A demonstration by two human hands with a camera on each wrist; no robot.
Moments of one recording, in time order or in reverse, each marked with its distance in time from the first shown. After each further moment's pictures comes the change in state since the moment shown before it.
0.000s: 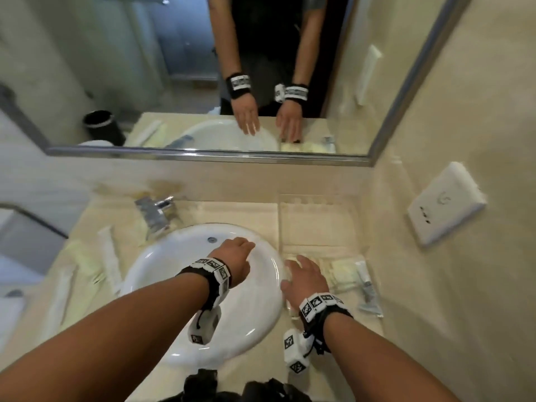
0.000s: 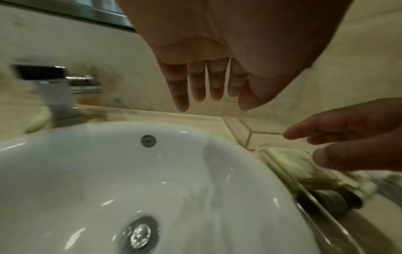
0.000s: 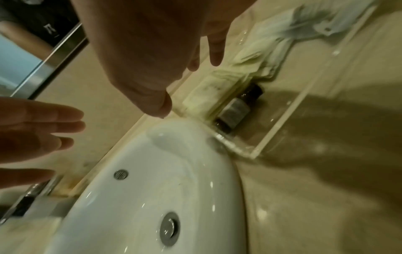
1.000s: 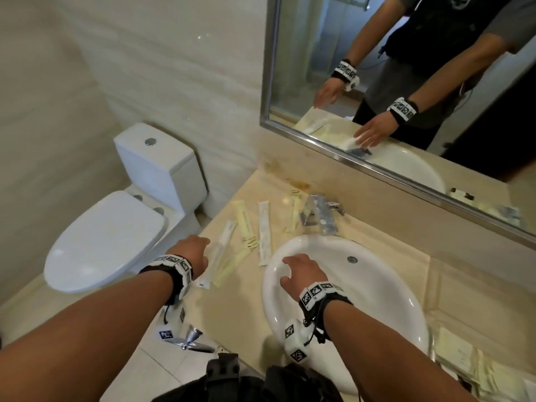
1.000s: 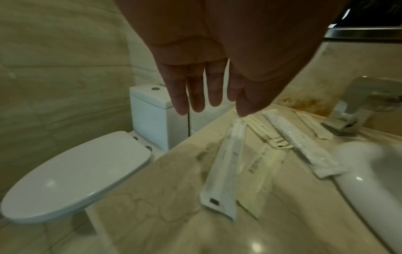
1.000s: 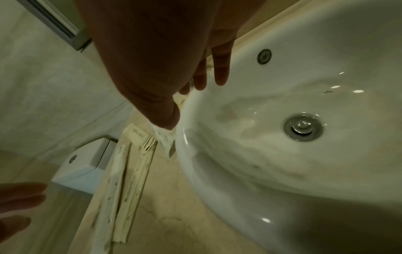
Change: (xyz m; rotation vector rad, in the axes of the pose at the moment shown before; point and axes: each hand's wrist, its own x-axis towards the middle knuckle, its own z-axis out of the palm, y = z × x) left_hand -0.240 -0.377 0.033 -0.225 0.071 -0.734; right_hand 0.010 -0.340 0.116 -0.299 -0.231 -0.443
